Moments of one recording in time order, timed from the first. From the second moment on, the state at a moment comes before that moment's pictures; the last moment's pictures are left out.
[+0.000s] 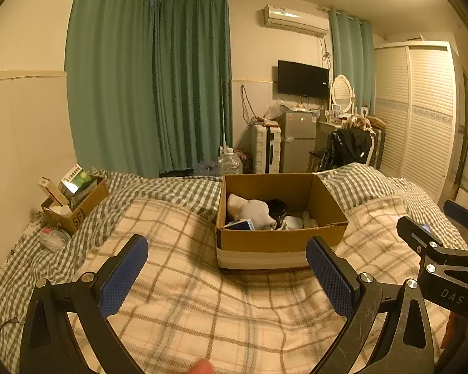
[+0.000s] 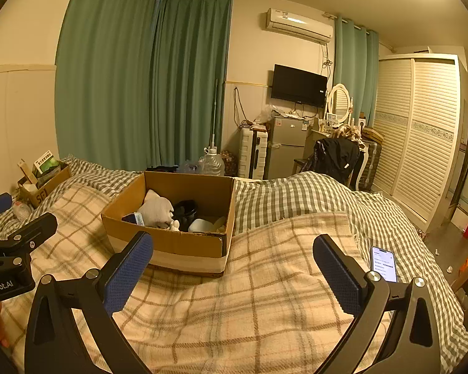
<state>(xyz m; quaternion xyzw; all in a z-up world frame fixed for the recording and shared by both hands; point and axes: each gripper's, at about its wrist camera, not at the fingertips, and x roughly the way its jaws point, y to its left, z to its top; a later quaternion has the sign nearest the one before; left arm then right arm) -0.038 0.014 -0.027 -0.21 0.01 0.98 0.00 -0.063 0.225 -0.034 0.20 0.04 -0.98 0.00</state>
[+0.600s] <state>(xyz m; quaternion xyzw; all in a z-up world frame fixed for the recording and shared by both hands) -0.039 0.011 -0.027 -0.22 0.02 0.98 0.00 -0.063 0.225 -0.037 0.20 0.04 -0.98 0.01</state>
